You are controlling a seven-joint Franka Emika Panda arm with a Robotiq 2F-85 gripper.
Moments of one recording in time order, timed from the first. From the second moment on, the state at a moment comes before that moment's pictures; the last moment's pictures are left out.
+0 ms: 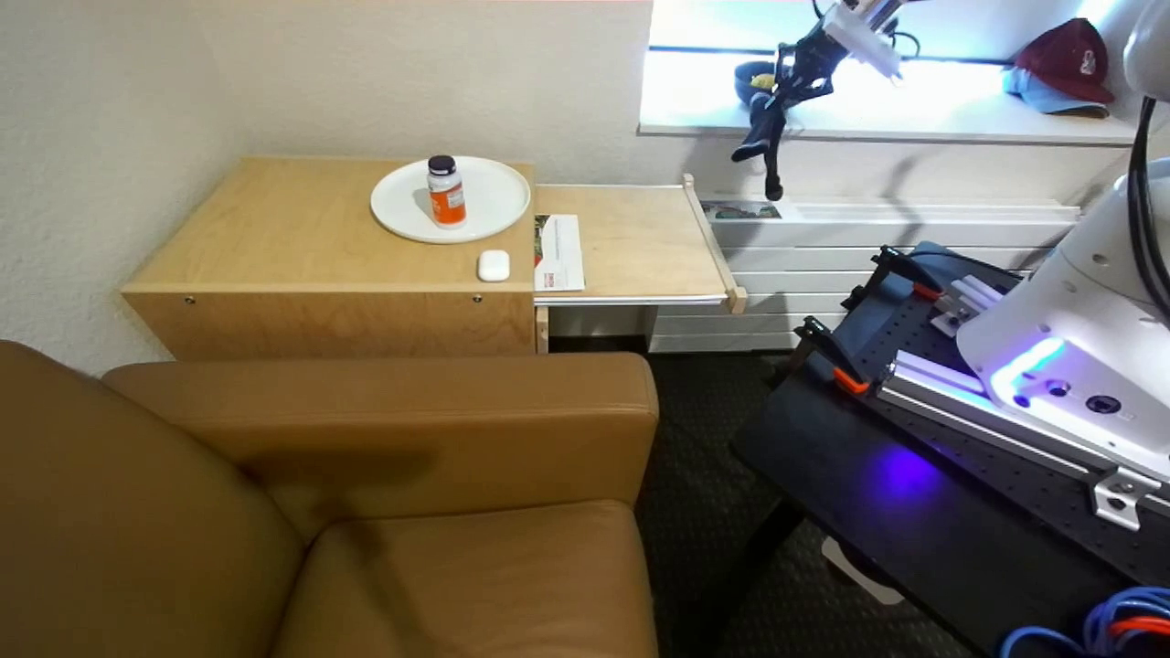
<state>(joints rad) -1.06 0.33 0.54 -2.33 0.71 2.80 -0.29</state>
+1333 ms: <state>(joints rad) -0.41 0.02 0.33 -2.33 1.01 2.66 -0.54</state>
